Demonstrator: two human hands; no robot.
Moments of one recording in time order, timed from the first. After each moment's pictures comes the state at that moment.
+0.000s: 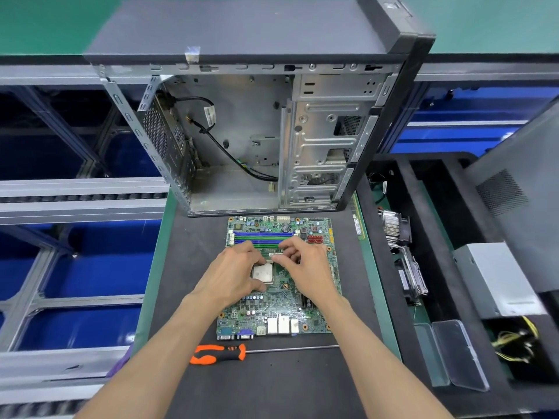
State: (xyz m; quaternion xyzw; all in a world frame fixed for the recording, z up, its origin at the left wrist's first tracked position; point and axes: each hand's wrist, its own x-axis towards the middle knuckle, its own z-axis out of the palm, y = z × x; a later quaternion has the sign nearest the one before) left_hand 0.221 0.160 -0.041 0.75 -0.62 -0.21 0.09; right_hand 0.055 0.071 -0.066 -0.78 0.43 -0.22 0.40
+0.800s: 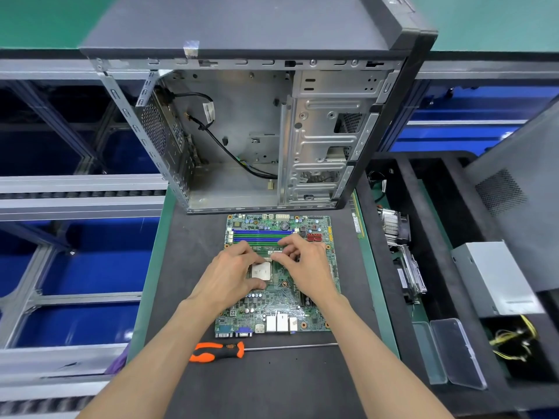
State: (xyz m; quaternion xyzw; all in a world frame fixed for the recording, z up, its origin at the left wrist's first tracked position) left_hand 0.220 0.171 -0.049 0.74 -0.62 -0.20 0.15; right_hand 0.055 0.072 -0.058 -0.78 0.43 -0.22 0.40
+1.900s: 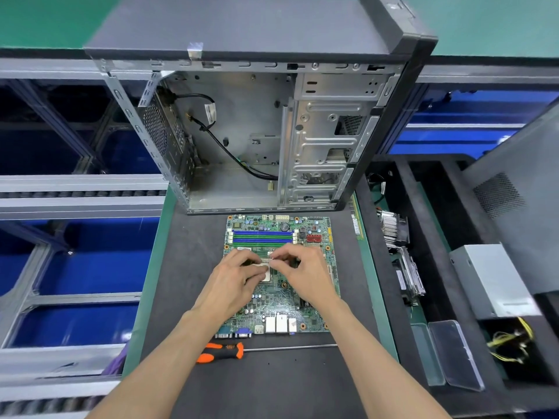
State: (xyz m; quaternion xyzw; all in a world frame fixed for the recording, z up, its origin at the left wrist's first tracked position) left_hand 0.214 0.184 -0.077 0.70 -0.65 -0.11 0.27; right_hand 0.052 0.080 -0.051 -0.77 0.39 -0.22 0.45
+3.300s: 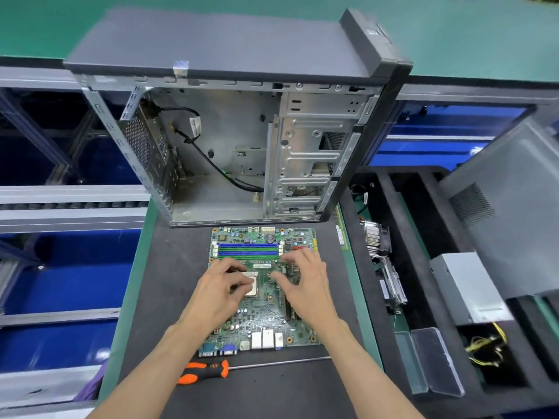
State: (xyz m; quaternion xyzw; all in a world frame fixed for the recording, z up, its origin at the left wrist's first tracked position) left_hand 0.213 0.177 -0.071 0.74 -0.58 -0.18 0.29; right_hand 0.029 0.081 -0.056 -0.81 0.45 -0.23 0.31
